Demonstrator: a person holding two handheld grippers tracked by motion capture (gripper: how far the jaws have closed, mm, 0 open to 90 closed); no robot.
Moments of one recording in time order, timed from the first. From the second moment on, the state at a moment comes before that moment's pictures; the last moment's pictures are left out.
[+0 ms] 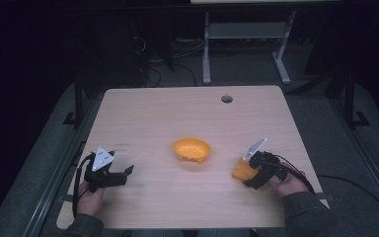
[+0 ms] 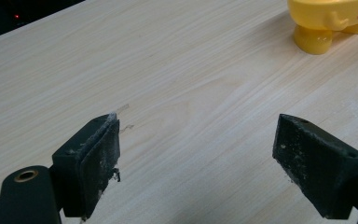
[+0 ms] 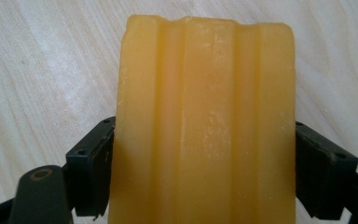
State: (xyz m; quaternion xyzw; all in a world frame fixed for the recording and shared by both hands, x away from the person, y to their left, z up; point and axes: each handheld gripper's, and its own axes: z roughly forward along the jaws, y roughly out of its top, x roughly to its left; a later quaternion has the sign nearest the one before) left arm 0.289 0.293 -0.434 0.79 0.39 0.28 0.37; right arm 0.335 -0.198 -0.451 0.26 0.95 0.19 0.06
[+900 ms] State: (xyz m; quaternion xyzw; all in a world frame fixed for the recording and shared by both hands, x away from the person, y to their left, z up) left arm 0.289 0.294 -0.433 0.80 0.39 0.28 0.37; right arm 0.335 -0.201 -0.442 0.25 0.95 0.20 0.06
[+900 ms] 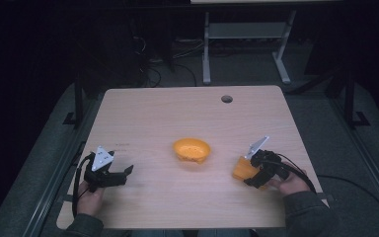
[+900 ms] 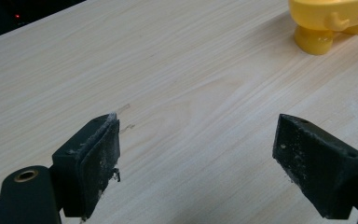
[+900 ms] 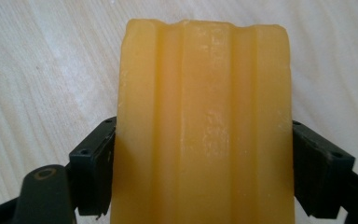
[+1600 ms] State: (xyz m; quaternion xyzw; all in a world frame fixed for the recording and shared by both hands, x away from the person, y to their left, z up) left arm 0.289 0.294 -0.432 0.79 0.39 0.28 0.37; right arm 0.345 -0.187 -0.419 0.23 0.95 0.21 0.06
